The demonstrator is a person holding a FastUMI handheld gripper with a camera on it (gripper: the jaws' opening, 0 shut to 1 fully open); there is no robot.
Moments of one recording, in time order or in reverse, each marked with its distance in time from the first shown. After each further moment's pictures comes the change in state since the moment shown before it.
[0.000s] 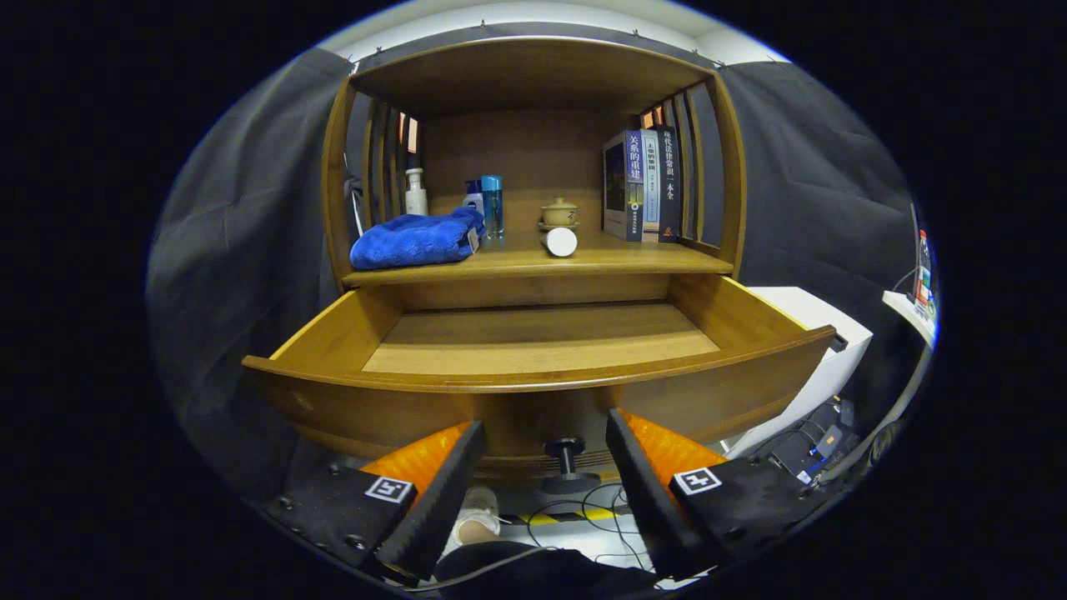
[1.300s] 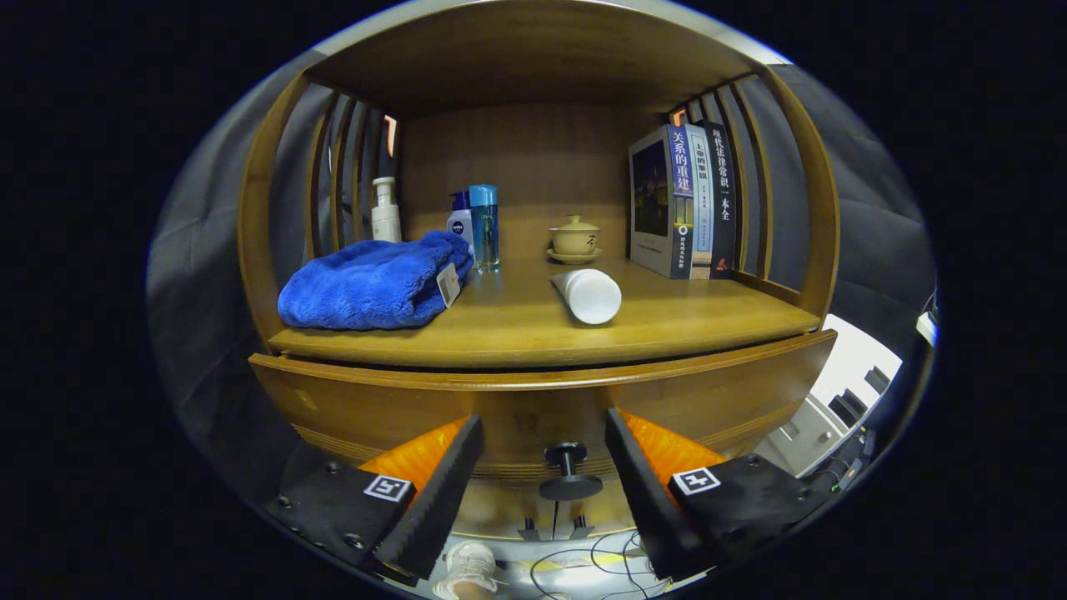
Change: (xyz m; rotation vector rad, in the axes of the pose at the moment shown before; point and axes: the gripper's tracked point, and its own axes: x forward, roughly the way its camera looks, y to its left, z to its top) arm 0.147 0.006 0.075 -0.005 -0.062 0.007
